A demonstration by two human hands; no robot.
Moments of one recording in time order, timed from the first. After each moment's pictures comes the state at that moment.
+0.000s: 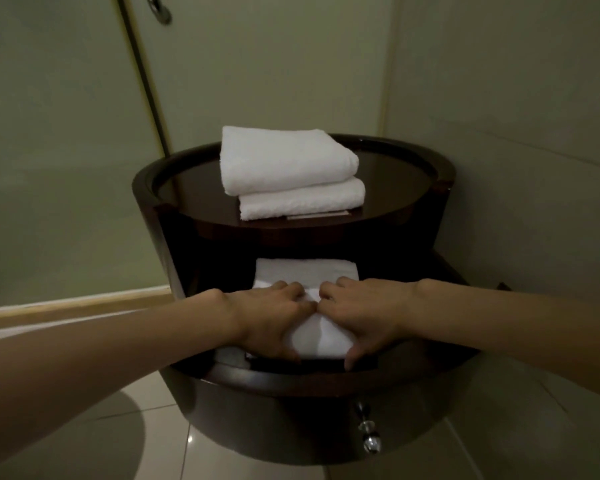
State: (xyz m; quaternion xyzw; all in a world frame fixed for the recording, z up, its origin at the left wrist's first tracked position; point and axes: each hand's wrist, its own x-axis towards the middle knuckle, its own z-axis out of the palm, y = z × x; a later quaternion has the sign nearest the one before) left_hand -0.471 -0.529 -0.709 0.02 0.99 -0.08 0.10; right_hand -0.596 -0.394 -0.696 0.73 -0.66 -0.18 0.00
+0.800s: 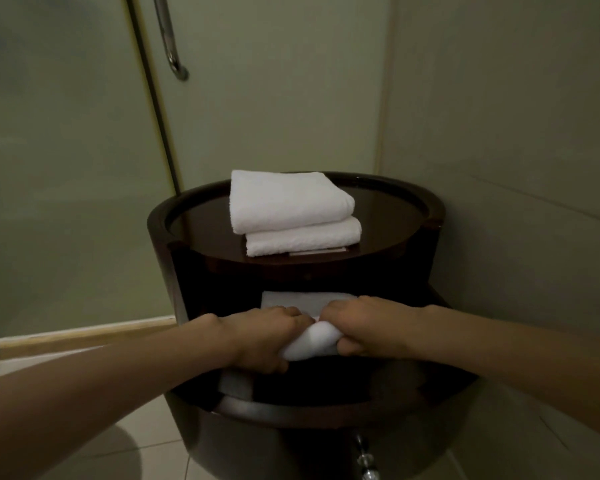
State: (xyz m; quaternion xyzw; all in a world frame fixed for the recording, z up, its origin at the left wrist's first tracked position) left_hand -0.466 -0.530 -0.683 -0.02 1.00 0.00 0.09; right_hand -0.599 -0.386 -0.675 0.70 -0.72 -0.03 -0.03
